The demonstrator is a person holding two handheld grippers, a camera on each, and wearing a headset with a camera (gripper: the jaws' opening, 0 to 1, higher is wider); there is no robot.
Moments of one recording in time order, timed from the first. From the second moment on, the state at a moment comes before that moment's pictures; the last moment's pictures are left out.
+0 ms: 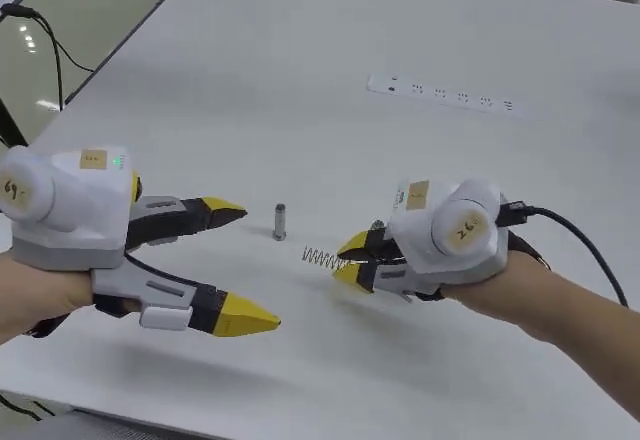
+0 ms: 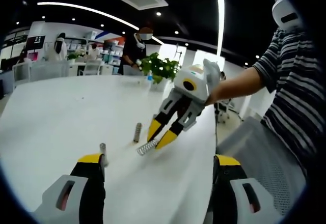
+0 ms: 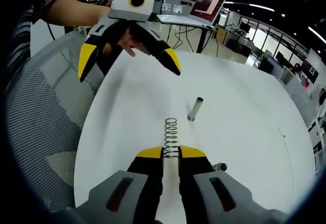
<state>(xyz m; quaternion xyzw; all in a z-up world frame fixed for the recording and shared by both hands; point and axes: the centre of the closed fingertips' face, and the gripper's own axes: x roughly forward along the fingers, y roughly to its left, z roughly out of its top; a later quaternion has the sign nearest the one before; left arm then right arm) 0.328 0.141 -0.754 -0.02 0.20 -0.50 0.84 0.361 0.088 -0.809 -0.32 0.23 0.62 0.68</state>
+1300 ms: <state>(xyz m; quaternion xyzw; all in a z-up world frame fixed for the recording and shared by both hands) 0.329 0.068 -0.759 -0.01 0.20 -0.58 0.79 0.329 0.067 -0.776 -0.34 0.19 0.65 0.65</state>
